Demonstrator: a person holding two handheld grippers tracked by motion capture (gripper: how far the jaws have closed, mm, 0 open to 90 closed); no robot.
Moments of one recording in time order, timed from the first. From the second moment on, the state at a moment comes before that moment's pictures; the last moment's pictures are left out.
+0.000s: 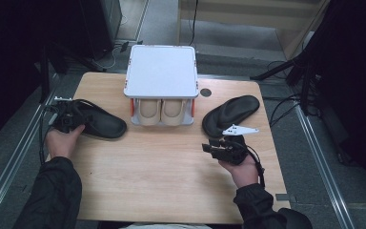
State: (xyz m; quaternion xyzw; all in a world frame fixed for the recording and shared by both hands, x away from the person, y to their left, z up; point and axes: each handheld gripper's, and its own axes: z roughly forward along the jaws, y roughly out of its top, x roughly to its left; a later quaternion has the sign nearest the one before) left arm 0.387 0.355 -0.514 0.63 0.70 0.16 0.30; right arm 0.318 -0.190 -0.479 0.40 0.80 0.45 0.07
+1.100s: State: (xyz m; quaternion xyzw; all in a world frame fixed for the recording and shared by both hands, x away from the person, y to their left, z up) left arm 0.390 0.366 -0.507 0.62 0.71 0.13 0.31; right arm 0.318 -0.190 -0.478 0.40 0.80 0.44 0.08
